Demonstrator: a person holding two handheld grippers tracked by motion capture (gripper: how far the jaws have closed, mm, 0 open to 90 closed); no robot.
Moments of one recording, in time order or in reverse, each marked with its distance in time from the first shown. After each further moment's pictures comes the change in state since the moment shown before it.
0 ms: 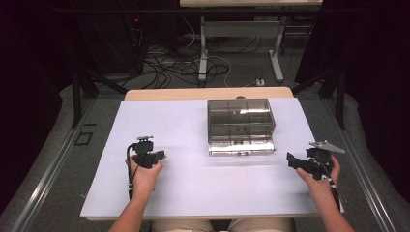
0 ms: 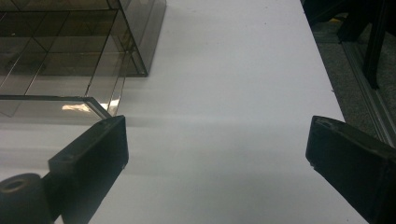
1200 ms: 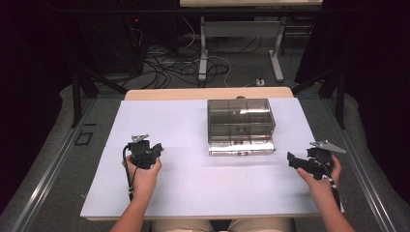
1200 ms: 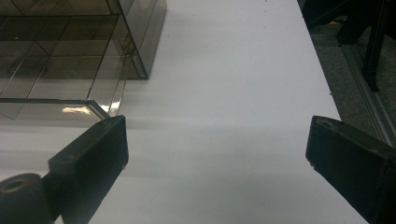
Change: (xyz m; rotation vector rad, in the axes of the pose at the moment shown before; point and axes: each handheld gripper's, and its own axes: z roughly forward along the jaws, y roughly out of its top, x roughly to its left) left arm -0.006 -0.001 -0.020 -0.205 0.012 -0.004; right arm -0.001 0.001 -0.001 -0.011 0.000 -0.005
